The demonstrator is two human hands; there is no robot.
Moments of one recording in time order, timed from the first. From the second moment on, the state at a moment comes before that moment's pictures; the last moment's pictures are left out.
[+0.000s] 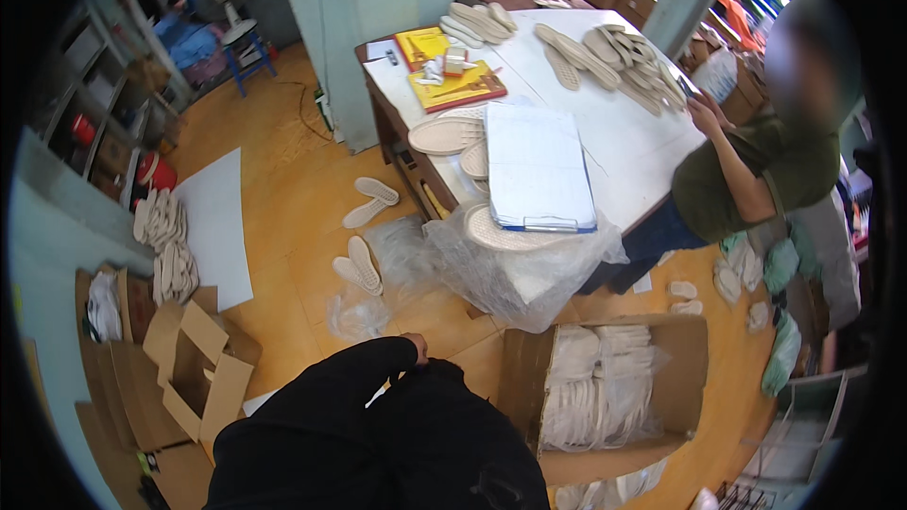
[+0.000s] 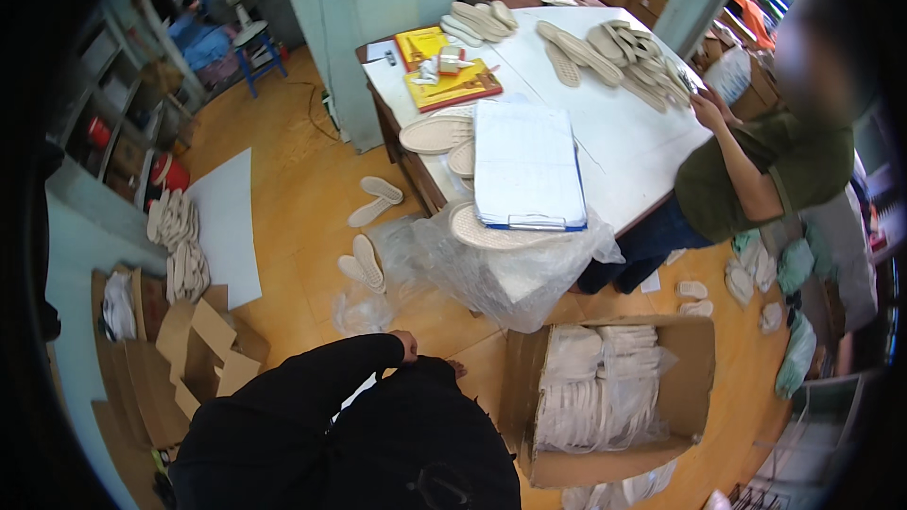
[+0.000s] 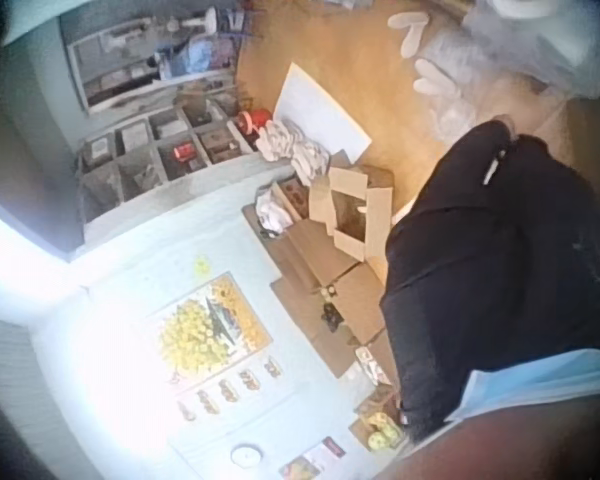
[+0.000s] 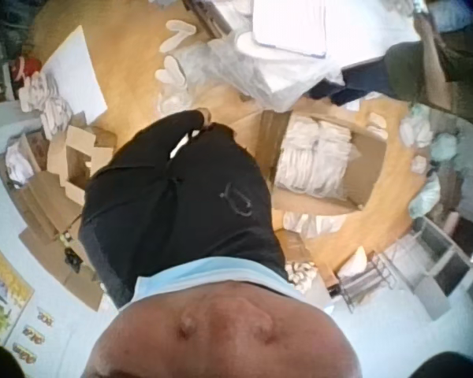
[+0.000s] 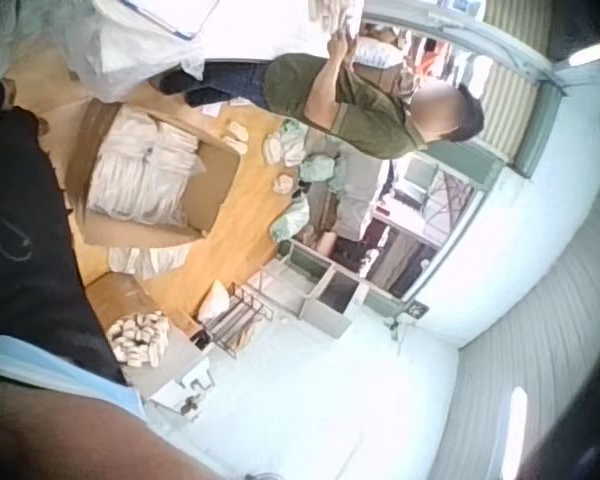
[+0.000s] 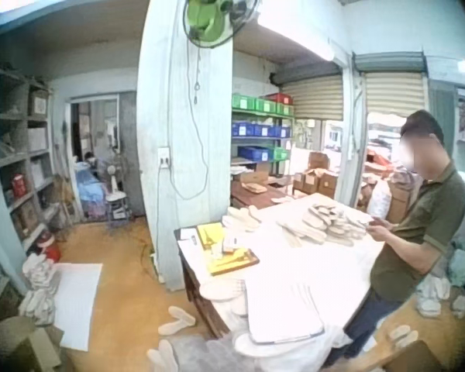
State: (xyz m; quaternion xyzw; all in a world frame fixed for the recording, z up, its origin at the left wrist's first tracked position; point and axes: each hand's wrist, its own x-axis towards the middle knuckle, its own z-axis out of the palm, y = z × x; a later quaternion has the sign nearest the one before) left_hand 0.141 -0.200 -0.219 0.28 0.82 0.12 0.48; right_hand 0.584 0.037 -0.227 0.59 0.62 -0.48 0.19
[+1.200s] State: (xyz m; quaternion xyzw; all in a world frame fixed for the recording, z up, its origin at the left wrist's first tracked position) left_hand -0.454 0.002 -0.039 0.06 0.93 0.36 -0.04; right_hand 0.231 0.082 0.003 0.68 0.62 -0.37 -0.10
